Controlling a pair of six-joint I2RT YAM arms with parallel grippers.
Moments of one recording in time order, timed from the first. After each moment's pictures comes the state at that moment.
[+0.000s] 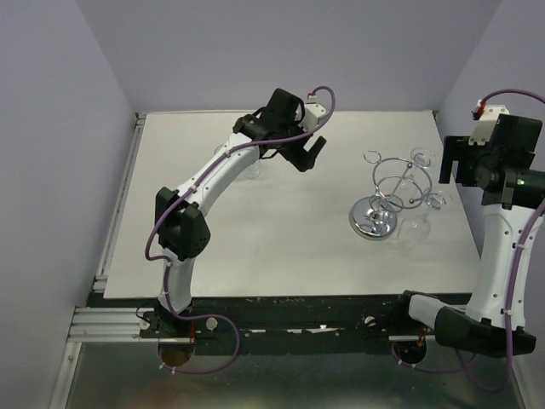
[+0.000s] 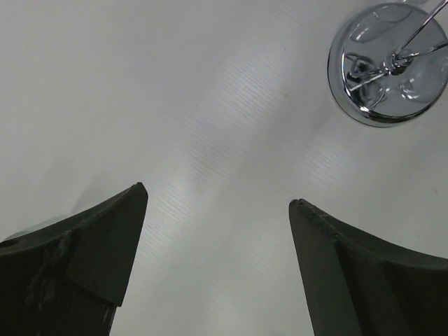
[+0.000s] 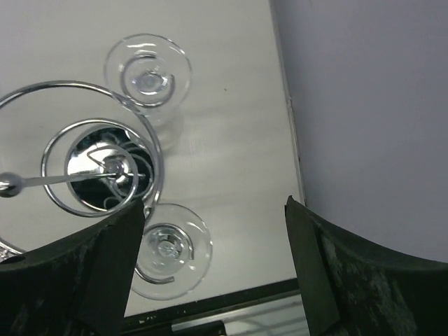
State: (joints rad) left arm -0.63 2.01 2.06 -0.80 0.25 0.18; right arm -0.19 1.14 1.59 -1.07 0.06 -0.21
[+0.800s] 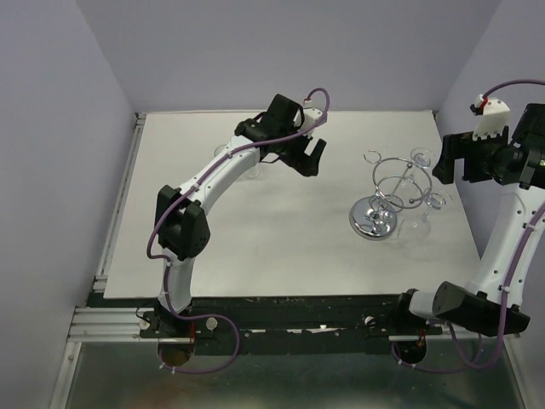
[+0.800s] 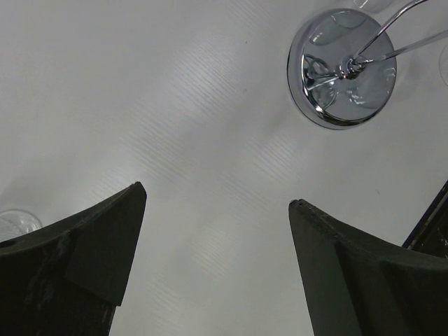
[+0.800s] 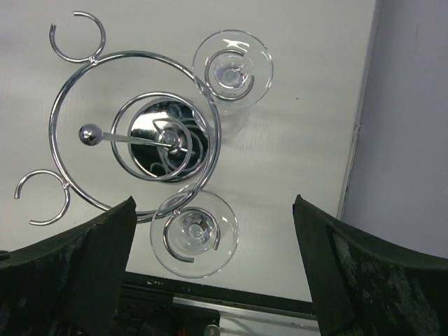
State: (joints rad) left arm -0.62 2.01 1.99 -0.76 0.36 0.02; right arm -0.42 1.31 1.83 -1.33 -0.42 -0.44
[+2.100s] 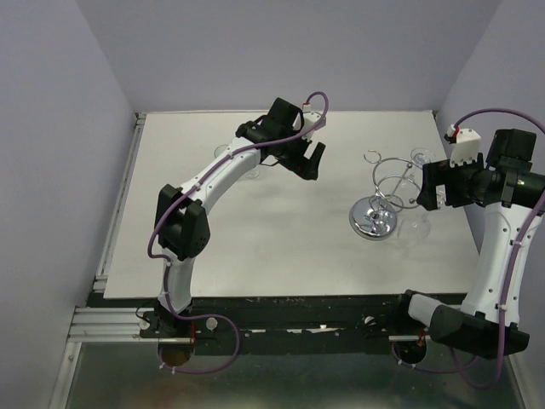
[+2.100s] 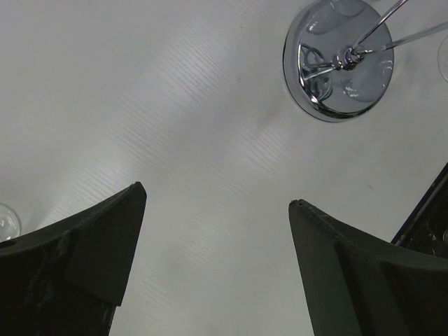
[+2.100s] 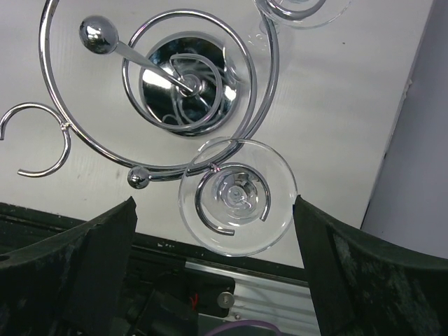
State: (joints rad) left arm -0.62 2.01 1.96 -0.76 0.38 -0.01; right arm -0.34 1.16 1.56 -1.33 -0.36 -0.47
